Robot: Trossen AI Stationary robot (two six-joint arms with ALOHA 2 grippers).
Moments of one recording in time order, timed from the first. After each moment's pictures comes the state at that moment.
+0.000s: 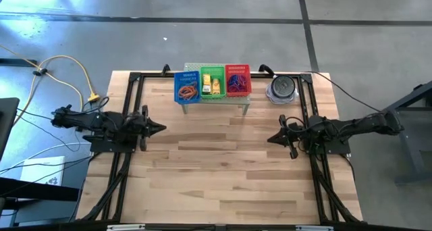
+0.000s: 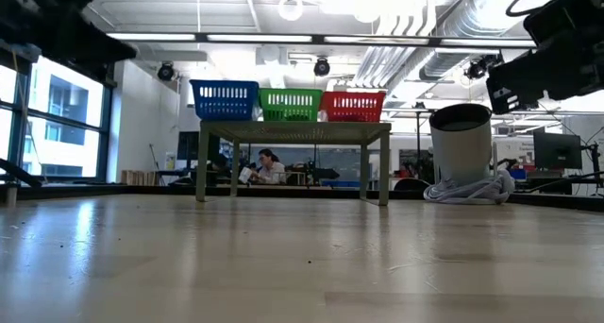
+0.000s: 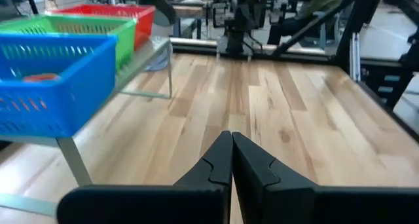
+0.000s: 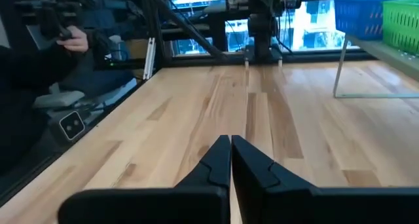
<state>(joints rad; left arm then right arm) -0.23 0.08 0.26 -0.33 -0.34 -0.12 0.07 0.30 0.01 0.19 -0.13 0.10</state>
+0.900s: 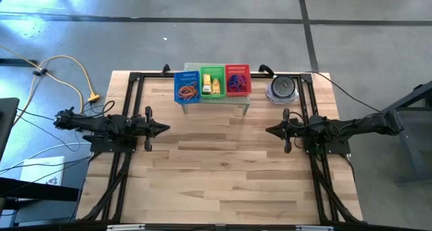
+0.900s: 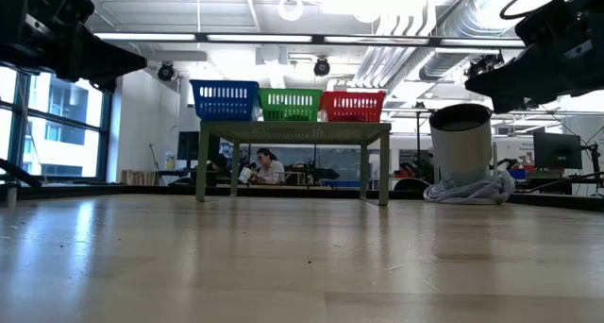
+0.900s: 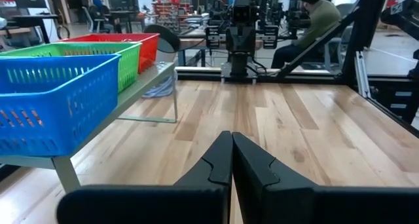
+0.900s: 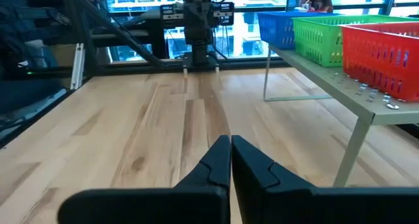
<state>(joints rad) -0.22 0.00 0.07 -0.10 -0.34 -0.02 0.07 0.31 0.01 0.20 0.12 0.06</state>
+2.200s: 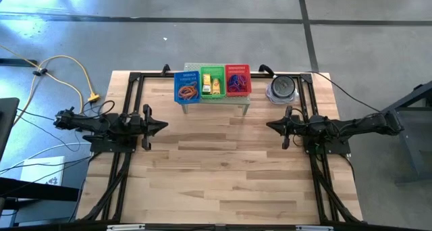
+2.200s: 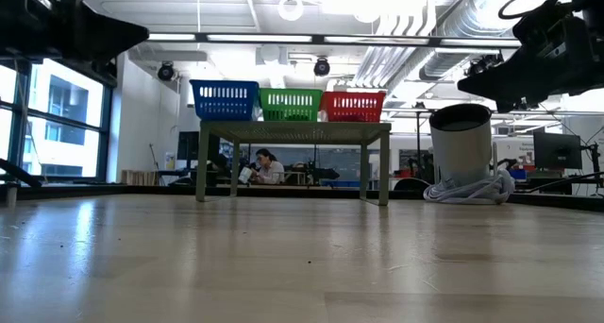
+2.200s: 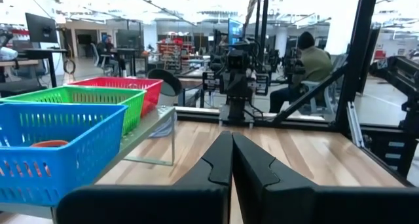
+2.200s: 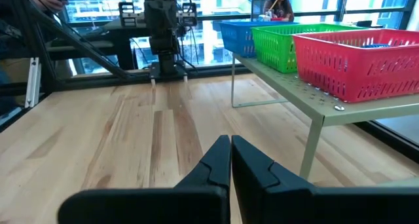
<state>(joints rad) -0.22 0.00 0.06 0.12 -0.35 0.00 0.07 0.31 0.01 0.22 0.26 0.07</state>
